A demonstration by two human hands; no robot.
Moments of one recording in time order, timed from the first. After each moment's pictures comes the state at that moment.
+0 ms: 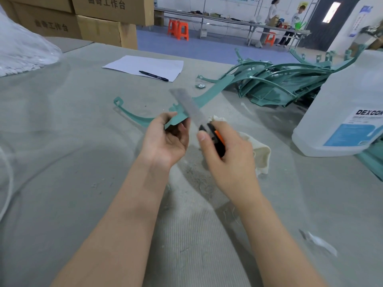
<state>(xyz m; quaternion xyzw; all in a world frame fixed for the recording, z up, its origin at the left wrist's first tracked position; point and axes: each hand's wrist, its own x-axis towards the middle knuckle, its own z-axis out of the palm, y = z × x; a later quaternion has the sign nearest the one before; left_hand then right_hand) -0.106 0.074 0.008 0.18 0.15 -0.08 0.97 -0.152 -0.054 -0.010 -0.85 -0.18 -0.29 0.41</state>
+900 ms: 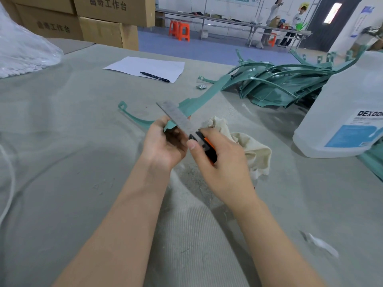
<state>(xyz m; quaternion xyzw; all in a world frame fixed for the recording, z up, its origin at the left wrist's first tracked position) -0.098 0.075 0.000 0.18 0.16 -0.07 0.97 -0.155 -0.049 -0.012 -0.87 -0.20 -0.25 0.38</state>
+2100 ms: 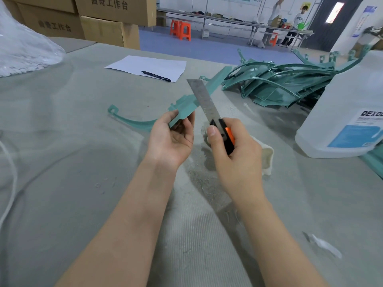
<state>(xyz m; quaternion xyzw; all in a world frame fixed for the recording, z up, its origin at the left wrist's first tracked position) -0.115 0.068 0.015 0.13 0.12 -0.06 0.98 -0.151 -0.052 -0.011 -0.83 -0.12 -0.31 0.45</state>
